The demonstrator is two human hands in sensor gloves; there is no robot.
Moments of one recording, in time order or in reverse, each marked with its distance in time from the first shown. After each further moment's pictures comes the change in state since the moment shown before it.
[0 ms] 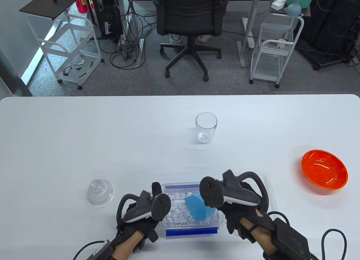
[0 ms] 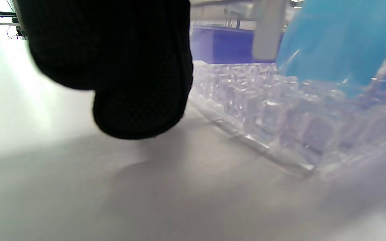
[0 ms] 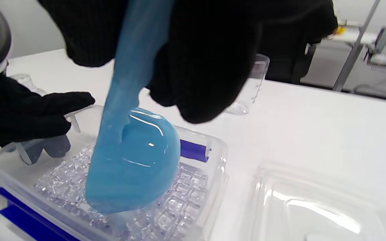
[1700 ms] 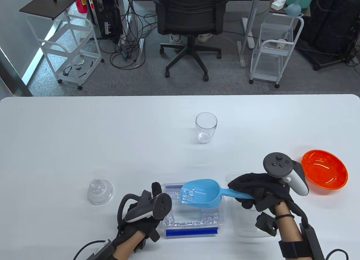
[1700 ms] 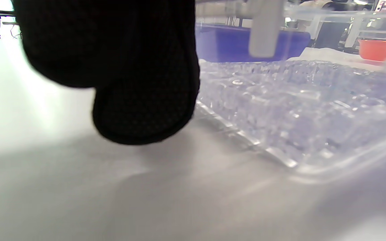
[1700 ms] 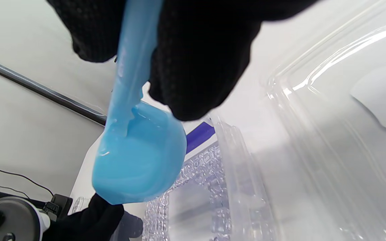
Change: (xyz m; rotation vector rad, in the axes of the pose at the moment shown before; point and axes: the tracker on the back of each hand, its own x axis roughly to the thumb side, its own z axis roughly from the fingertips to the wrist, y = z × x) left_hand 0.002 -0.001 -0.003 -0.006 0.013 0.001; right_hand -0.129 0.043 0.004 0.037 0.088 -0.911
